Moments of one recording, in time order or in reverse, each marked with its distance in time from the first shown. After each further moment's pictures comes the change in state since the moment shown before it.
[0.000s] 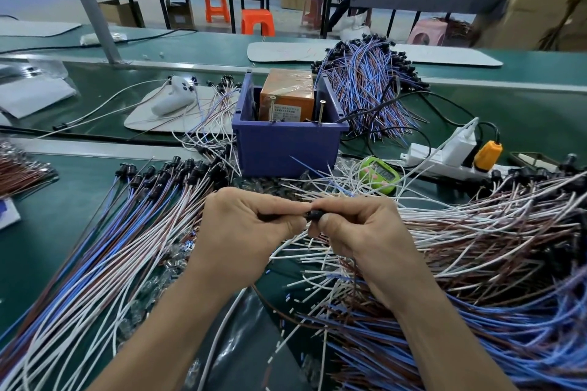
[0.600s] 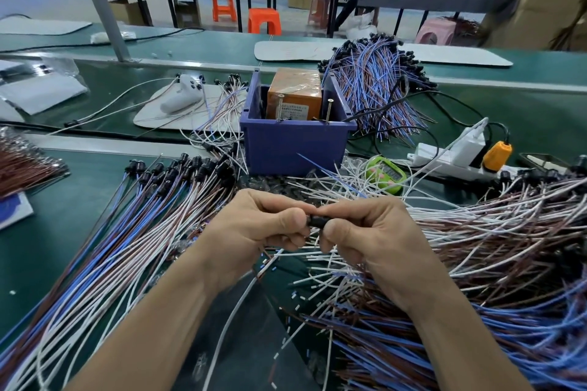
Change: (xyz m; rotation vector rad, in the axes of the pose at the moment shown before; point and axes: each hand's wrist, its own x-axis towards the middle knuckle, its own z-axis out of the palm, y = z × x) left_hand 0.009 -0.017 -0.011 -0.517 -0.344 -0.393; right_hand -0.006 -0.008 -0.006 -0.012 -0.115 0.000
